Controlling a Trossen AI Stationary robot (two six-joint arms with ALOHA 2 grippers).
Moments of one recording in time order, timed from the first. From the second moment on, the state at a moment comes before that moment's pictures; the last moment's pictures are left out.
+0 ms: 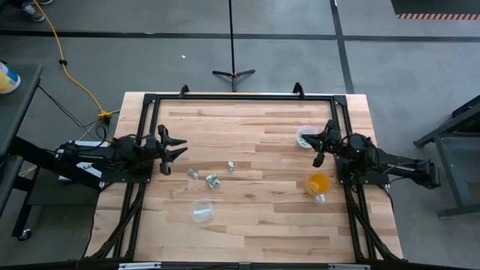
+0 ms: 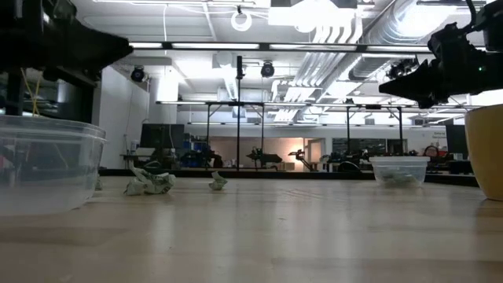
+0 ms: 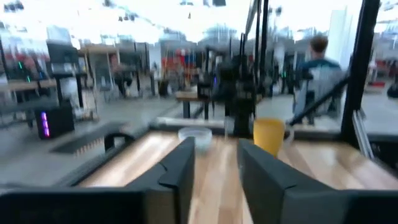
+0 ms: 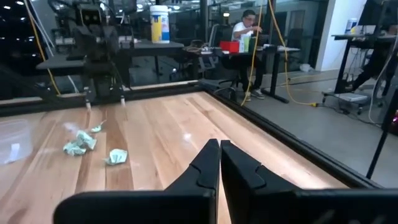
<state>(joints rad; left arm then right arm) -0.07 0.02 0.02 0.17 -0.26 0.06 -0.25 0.07 0.01 0.04 0.14 0.03</state>
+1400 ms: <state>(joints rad) -0.07 1.07 0.41 -0.44 -0.05 -0.23 -0.25 0.07 0.01 0.03 0.12 0.01</state>
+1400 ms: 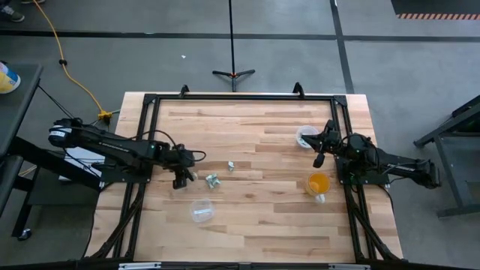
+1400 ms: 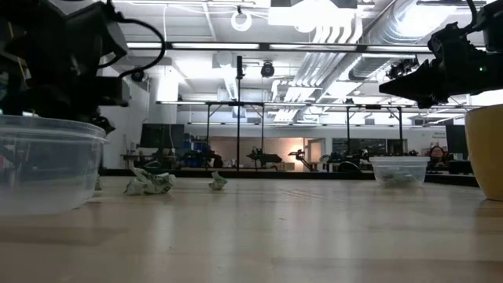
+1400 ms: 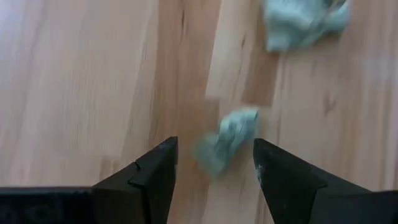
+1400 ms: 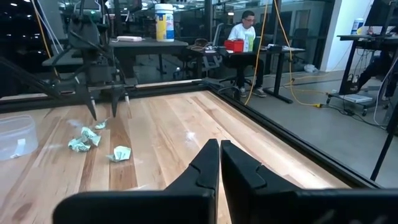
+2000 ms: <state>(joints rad) -0.07 1.07 0.36 -0.38 -0.09 -0.25 -0.25 0.07 0.01 0.02 0.11 -0.01</state>
